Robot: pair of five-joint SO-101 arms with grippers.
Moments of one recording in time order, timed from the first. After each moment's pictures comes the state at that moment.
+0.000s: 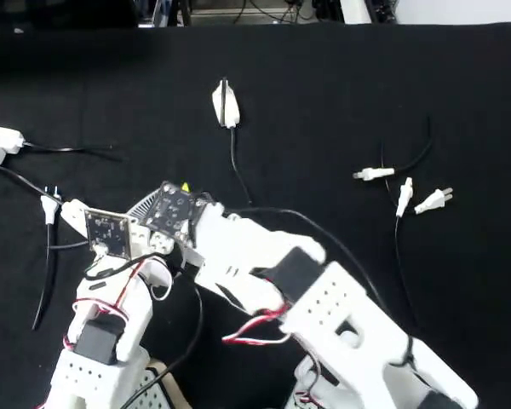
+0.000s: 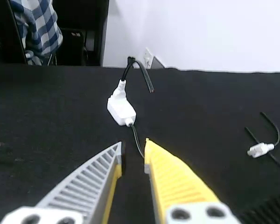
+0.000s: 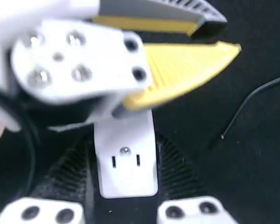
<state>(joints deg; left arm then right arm) 13.2 -104.0 96.3 26.2 10.0 -46.2 -44.5 44.5 65.5 18.7</state>
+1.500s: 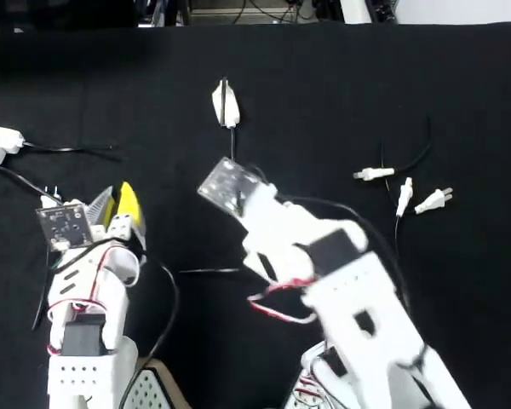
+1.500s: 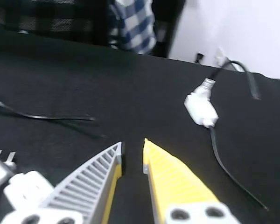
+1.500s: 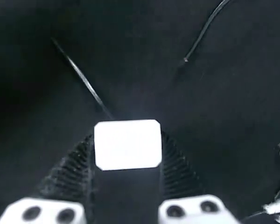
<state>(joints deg) -4.7 -104.0 96.4 31.2 10.1 -28.8 -42.7 45.7 73.1 27.0</state>
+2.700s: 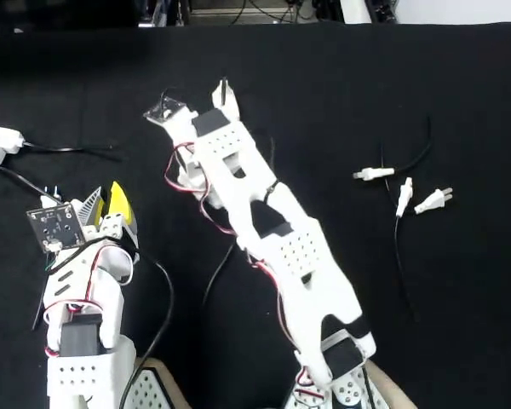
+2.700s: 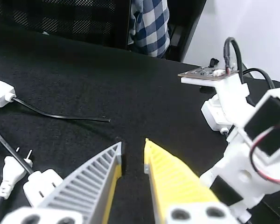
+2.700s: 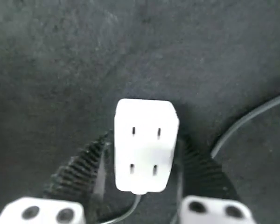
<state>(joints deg) -7.7 -104.0 96.4 31.2 10.1 -29.9 57.0 -52.4 90.9 16.8</state>
